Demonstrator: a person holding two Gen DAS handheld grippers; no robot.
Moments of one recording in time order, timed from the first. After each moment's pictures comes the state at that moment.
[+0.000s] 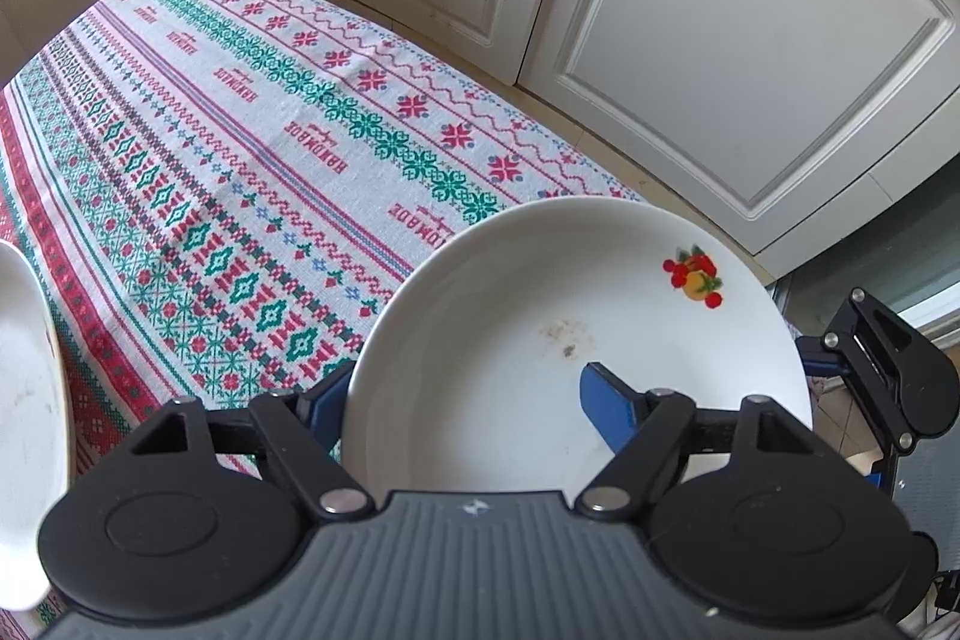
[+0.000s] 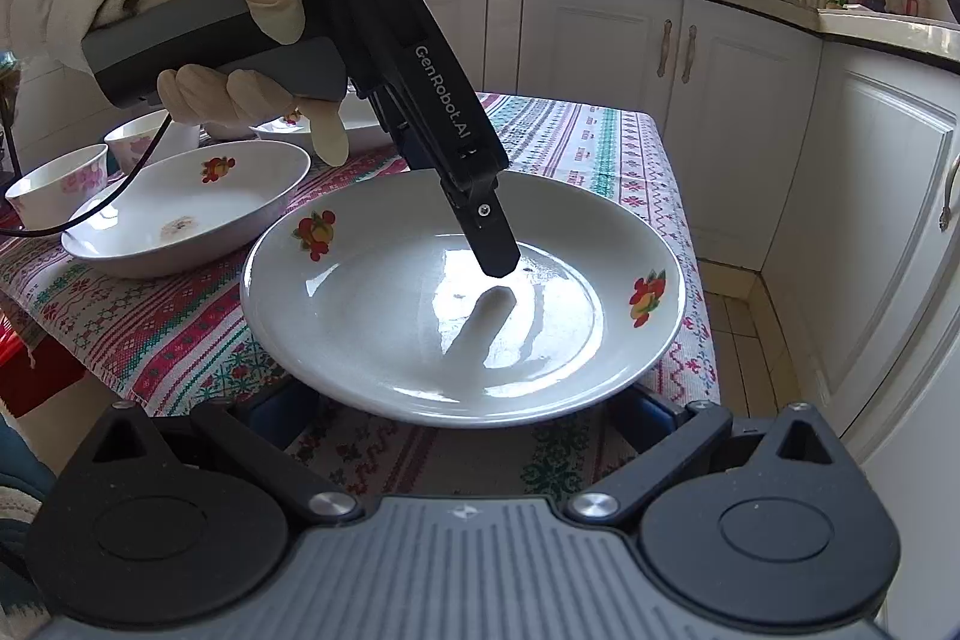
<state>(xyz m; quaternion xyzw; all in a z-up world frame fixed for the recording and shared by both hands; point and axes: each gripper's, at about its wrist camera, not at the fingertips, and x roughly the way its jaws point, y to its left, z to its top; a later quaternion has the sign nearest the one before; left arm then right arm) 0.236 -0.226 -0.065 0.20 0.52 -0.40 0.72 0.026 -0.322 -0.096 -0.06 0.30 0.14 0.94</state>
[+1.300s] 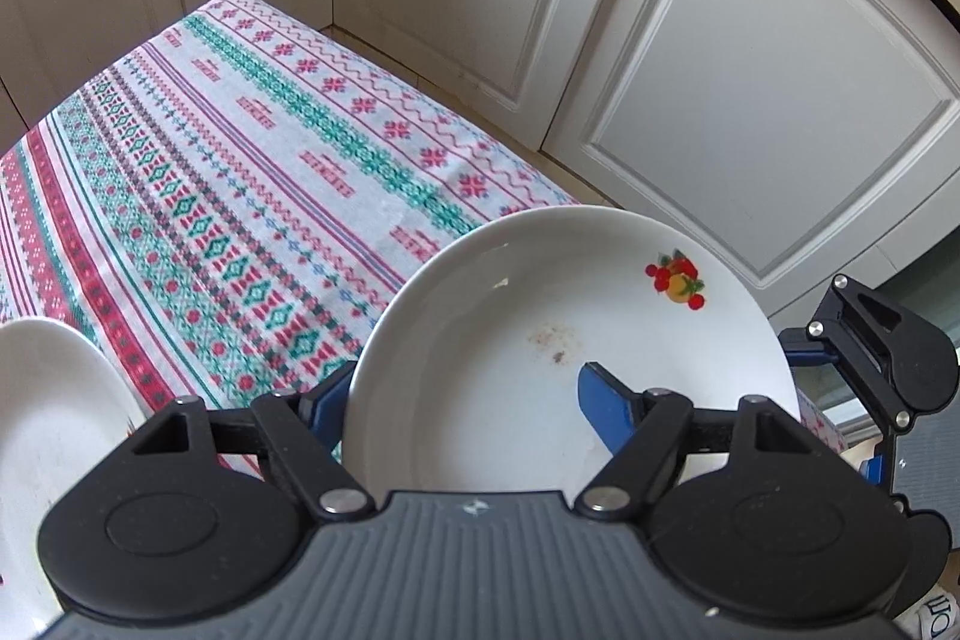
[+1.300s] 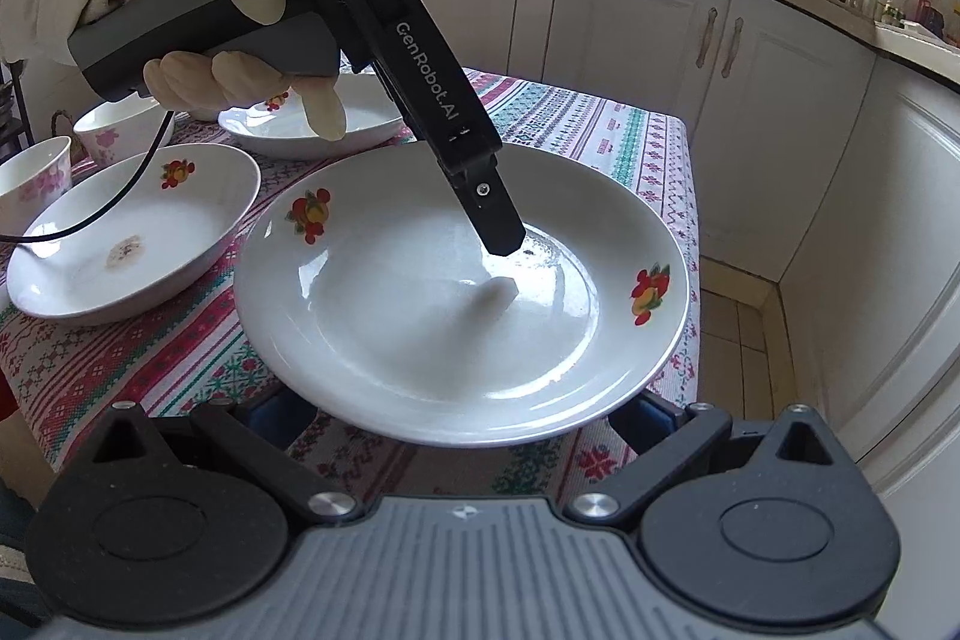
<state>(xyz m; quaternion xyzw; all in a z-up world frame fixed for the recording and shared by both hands) 0.297 -0.217 -0.042 0.16 0.49 -0.41 0.75 0.111 -0.319 -0.075 -0.10 0.35 0.17 0.92</state>
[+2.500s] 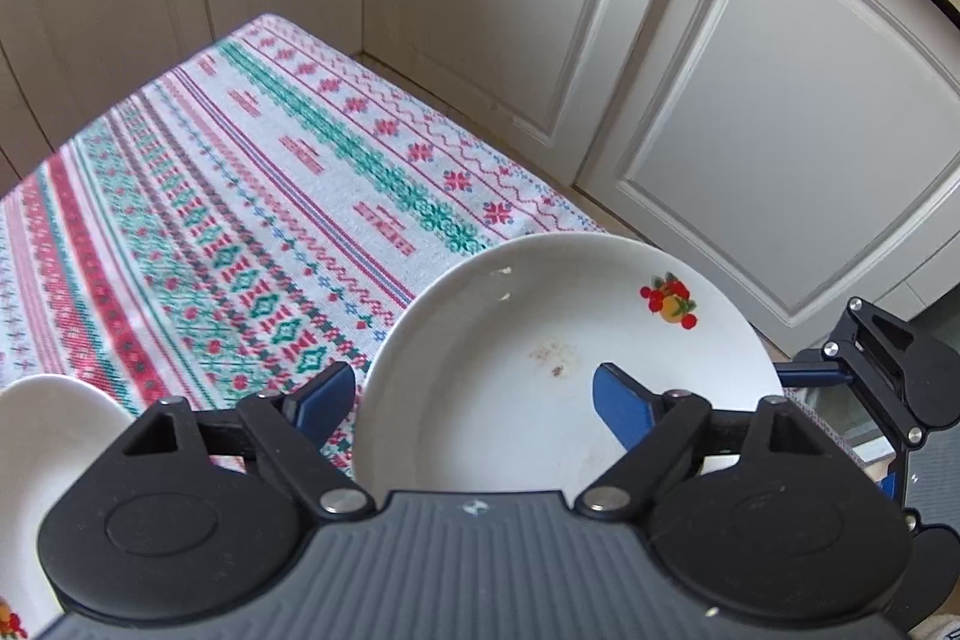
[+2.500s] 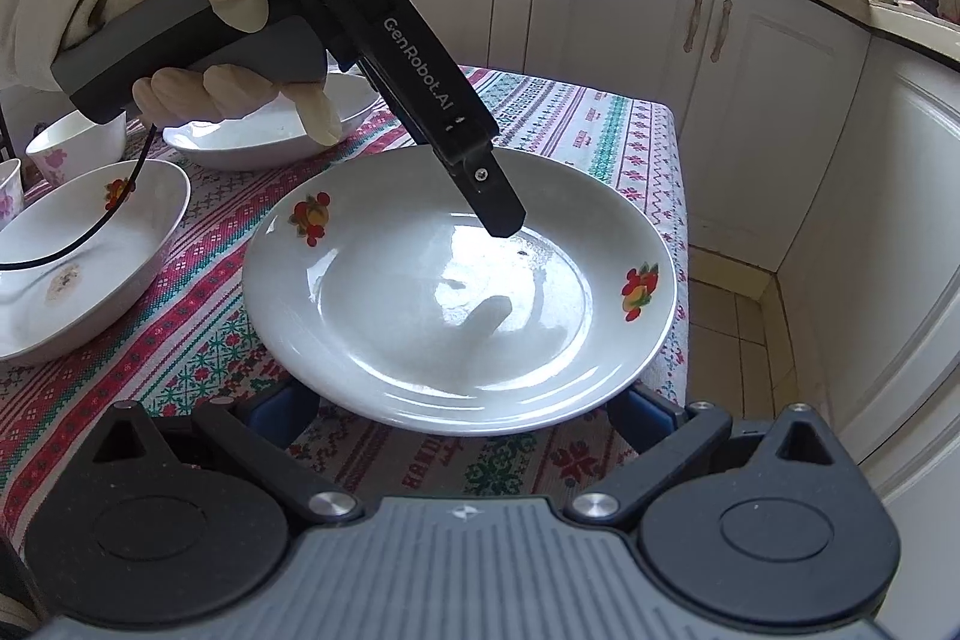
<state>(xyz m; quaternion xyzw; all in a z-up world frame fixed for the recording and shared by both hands) 0.321 -0.214 -0.041 0.16 0.46 -0.39 0.78 0.143 -0.328 -0.083 -0.09 0.35 0.16 0.92</state>
